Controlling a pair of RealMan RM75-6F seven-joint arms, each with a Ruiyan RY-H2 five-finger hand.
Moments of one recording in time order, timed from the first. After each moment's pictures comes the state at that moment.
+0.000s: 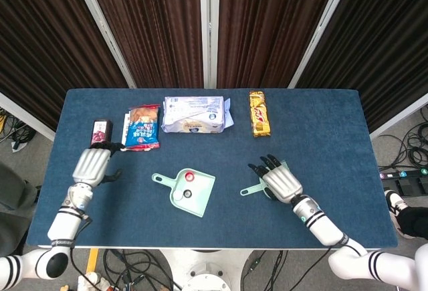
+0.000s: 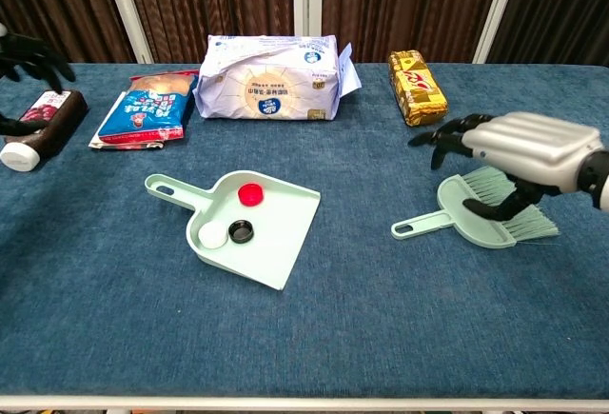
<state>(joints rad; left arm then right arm) -0.57 -1.30 -0.06 -1.68 1.02 1.19 0.29 0.64 -1.49 0.00 -1.40 -1.40 0.96 -0.25</state>
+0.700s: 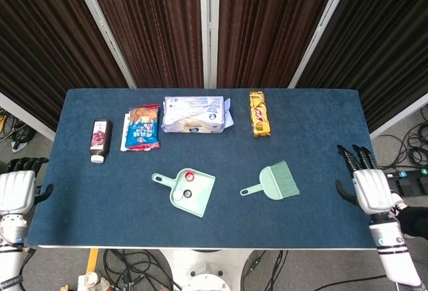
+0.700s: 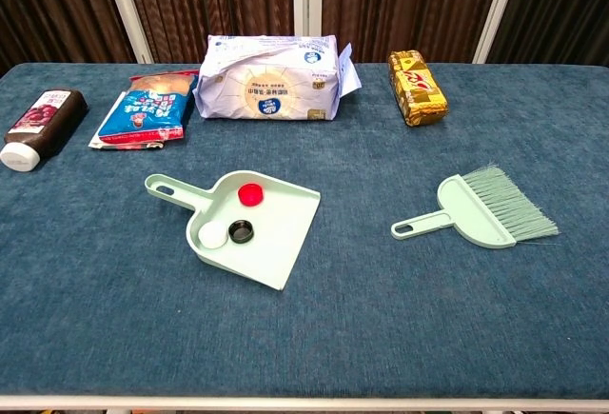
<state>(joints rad) -0.24 -1.21 0.04 -1.54 1.18 1.51 0.22 0.27 -1.17 0.00 -1.60 -1.43 1.46 0.03</state>
